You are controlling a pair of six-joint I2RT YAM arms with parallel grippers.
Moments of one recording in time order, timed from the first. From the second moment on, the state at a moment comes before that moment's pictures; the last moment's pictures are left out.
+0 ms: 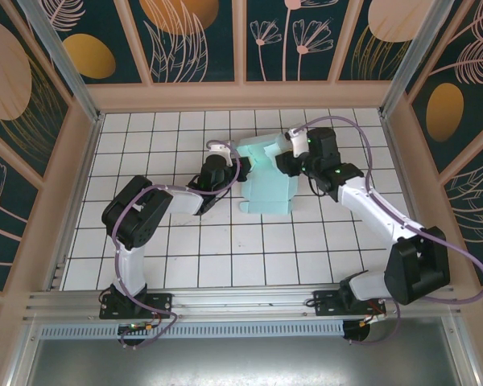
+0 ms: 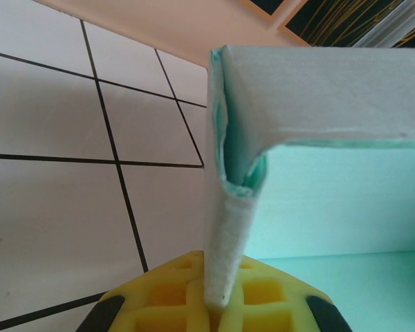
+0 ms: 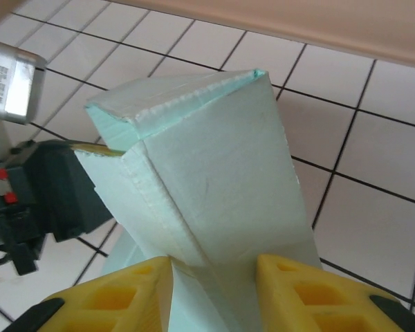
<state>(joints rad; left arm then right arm) -0.63 1.98 0.98 0.74 0.05 -0.69 0.43 1.37 1.04 -0.25 -0.15 -0.01</state>
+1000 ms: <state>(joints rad) -0.63 2.00 0.98 0.69 0.04 -0.73 0.68 1.56 1.05 -0.14 0.64 -0.12</state>
